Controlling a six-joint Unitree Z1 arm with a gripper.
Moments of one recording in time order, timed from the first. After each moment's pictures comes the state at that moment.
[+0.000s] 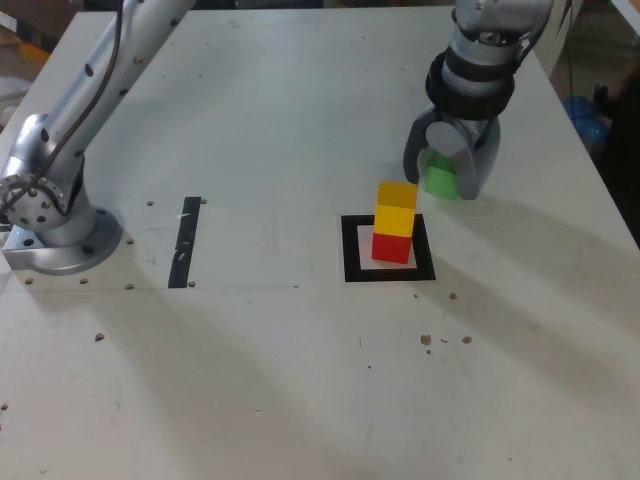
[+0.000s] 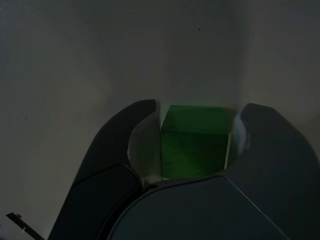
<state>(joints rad) 0.09 2.31 -1.92 1.24 0.22 0.58</state>
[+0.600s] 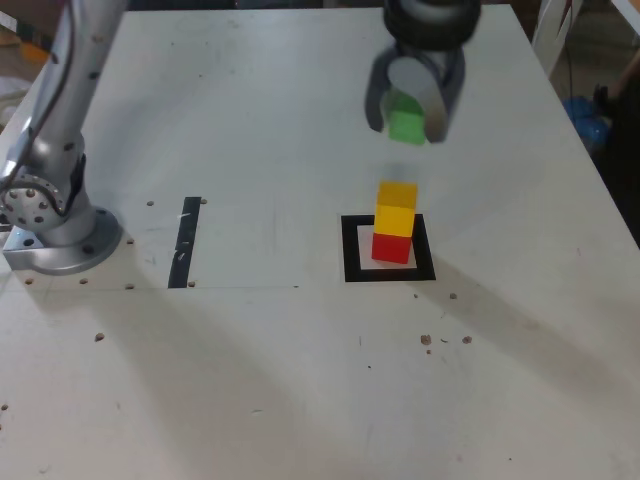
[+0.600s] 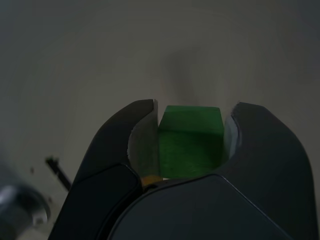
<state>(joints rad) 0.04 2.06 -1.87 1.42 0.26 0.37</state>
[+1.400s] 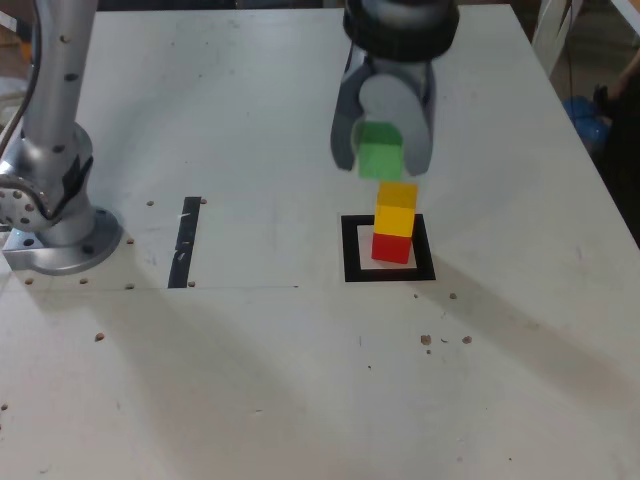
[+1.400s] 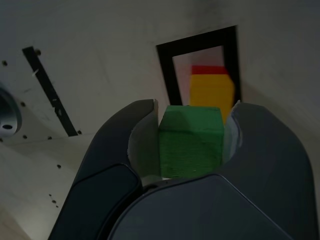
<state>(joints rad) -0.15 2.02 -1.85 1.55 0.12 0.00</state>
